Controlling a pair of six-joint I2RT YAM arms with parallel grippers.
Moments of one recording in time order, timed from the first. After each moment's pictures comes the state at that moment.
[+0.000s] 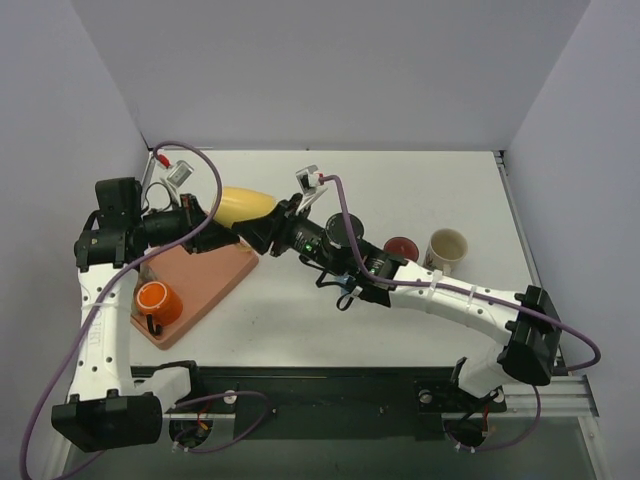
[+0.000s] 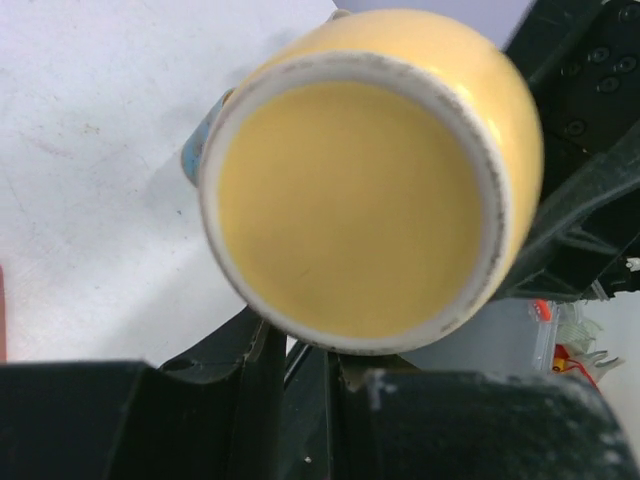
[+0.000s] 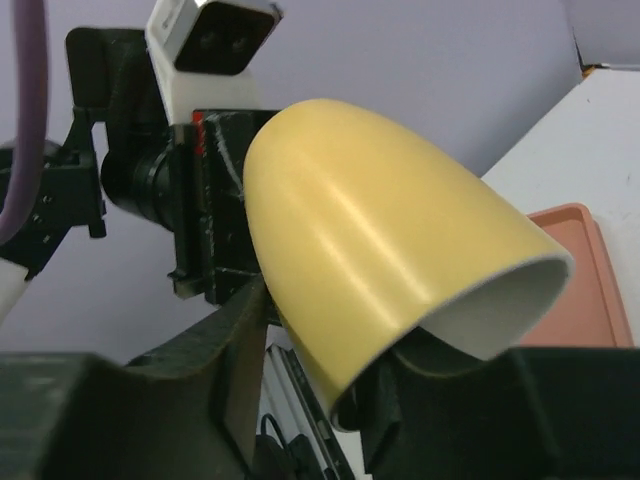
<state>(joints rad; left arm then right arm) 0.10 1.10 1.30 -0.95 1.13 -0.02 1.08 1.48 1.21 0.41 0.10 0.60</state>
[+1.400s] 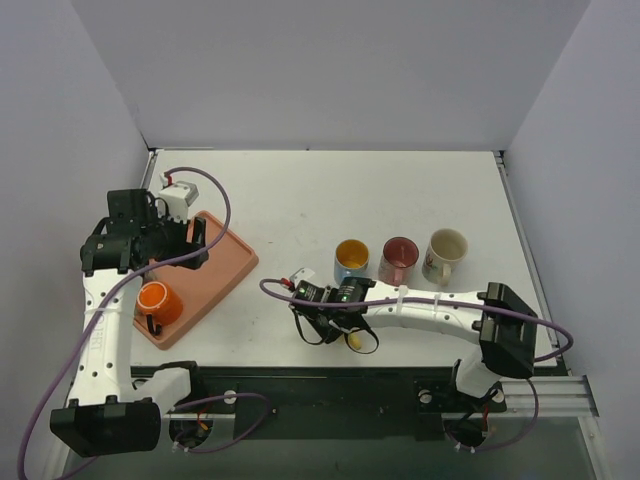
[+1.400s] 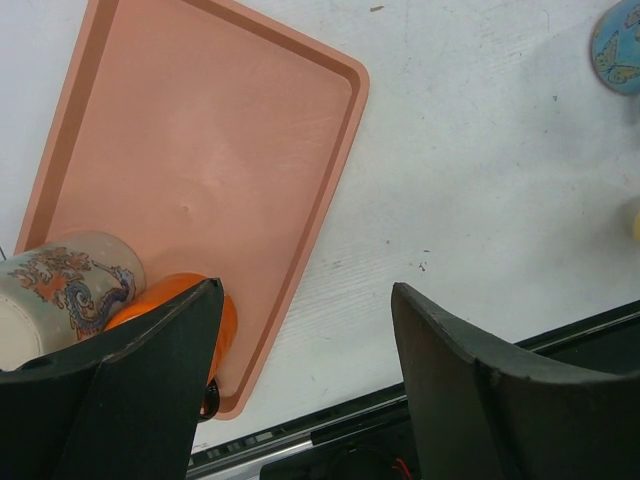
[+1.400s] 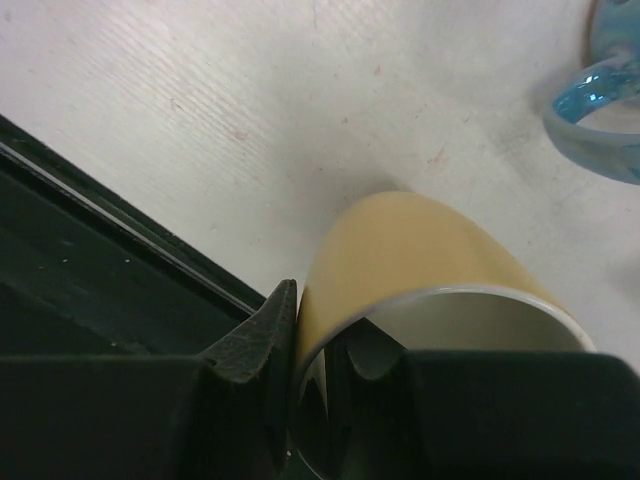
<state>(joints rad) 0.07 1.08 1.25 -1.05 0.31 0.24 1.22 1.58 1.16 -0.79 0.23 0.42</state>
